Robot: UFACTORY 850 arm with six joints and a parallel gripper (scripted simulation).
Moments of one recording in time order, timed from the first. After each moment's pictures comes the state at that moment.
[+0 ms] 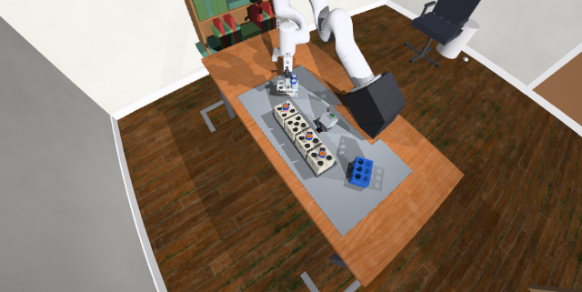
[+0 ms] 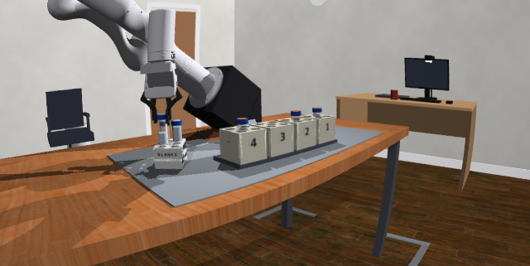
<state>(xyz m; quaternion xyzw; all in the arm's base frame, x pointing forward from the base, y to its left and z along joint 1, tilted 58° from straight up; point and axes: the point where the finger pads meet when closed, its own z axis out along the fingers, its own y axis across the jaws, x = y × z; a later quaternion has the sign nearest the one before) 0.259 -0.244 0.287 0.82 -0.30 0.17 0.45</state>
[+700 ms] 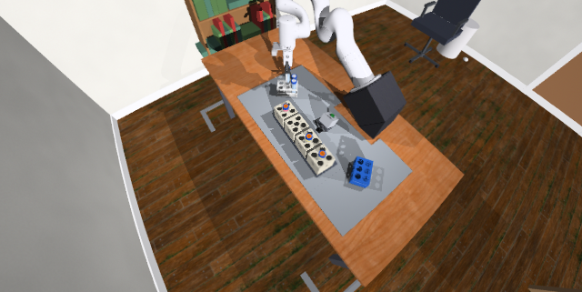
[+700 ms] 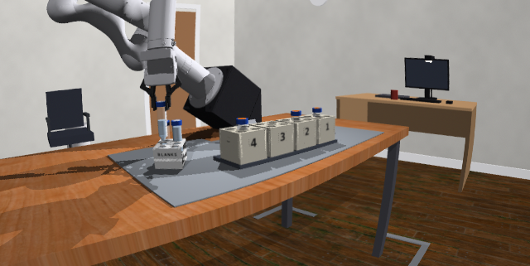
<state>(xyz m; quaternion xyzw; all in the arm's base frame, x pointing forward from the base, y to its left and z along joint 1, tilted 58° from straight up) 0.259 -0.213 0.307 0.82 -0.30 0.17 0.45</state>
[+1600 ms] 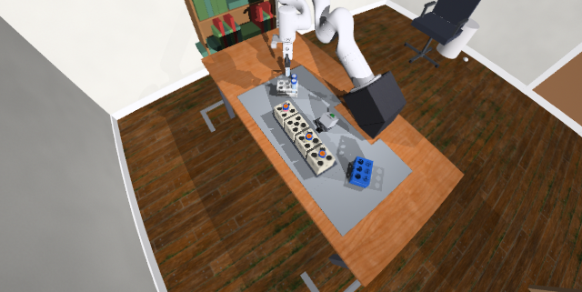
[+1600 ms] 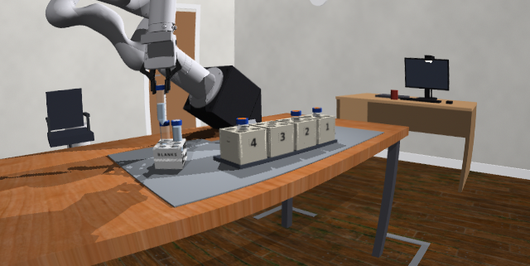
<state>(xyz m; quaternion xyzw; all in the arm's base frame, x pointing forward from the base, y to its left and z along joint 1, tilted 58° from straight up) 0.259 -0.173 0.332 0.82 -0.30 0.17 0.45</state>
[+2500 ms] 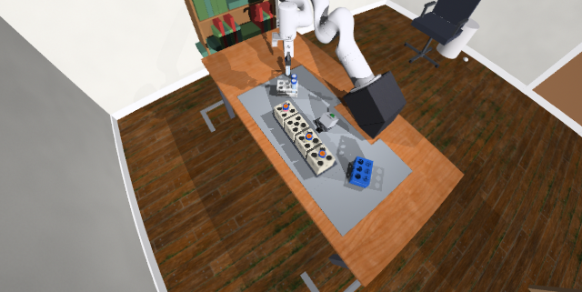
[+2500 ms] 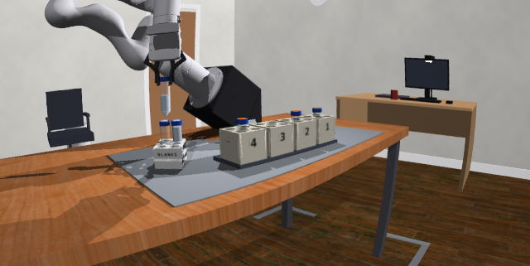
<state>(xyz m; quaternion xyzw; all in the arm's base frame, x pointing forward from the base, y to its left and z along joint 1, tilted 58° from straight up) 0.265 -0.147 0.335 0.84 -0.26 0.15 0.46</state>
